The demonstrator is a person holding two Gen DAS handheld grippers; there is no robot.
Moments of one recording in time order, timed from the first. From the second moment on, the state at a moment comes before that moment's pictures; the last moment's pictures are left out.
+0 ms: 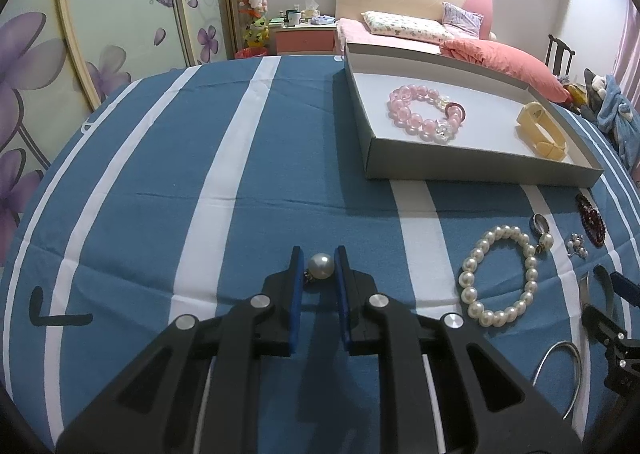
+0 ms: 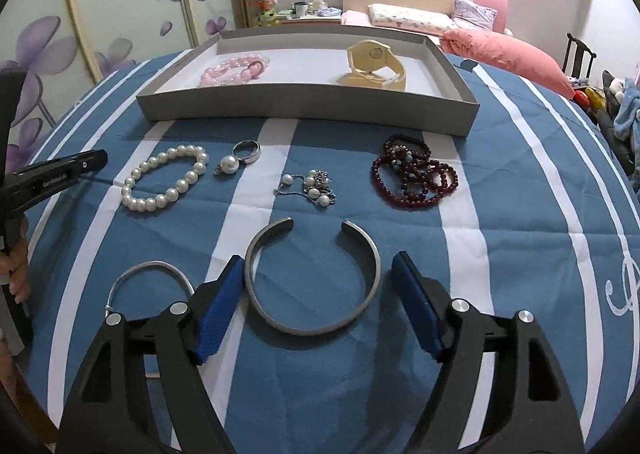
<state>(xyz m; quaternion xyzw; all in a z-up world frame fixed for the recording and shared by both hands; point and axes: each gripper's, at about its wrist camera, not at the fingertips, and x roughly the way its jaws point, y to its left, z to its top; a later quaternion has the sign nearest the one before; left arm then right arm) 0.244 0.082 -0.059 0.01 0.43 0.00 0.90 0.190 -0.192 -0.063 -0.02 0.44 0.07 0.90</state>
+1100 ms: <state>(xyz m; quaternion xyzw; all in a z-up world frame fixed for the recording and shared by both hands) 0.219 0.052 -0.020 0.05 0.34 0.02 0.94 0.171 -0.217 -0.007 0.02 0.27 0.06 0.96</state>
